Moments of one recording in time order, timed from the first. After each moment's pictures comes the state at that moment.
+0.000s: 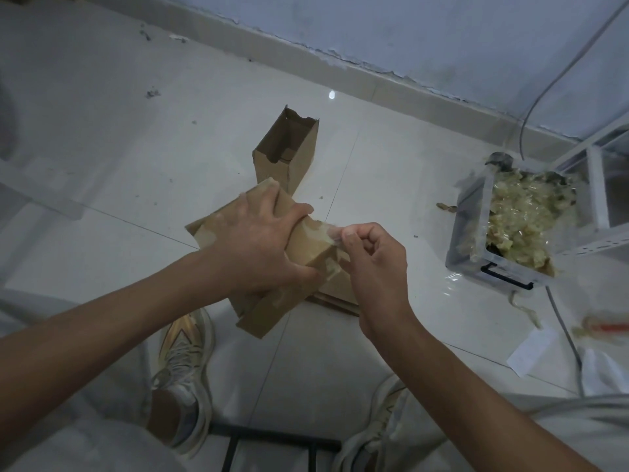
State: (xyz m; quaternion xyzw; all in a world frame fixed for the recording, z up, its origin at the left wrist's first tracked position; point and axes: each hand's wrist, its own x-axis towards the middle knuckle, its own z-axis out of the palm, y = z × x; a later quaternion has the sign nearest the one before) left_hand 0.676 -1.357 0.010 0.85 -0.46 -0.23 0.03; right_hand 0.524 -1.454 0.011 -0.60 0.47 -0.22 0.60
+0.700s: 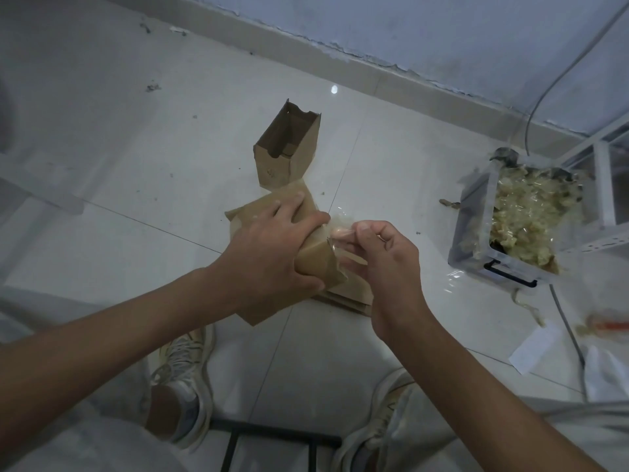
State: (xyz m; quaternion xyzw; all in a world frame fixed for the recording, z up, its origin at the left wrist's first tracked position) left_hand 0.663 -1.357 0.001 0.82 -0.54 -0.17 0.09; right_hand 0.513 -1.464 0.023 -0.52 0.45 -0.20 0.70
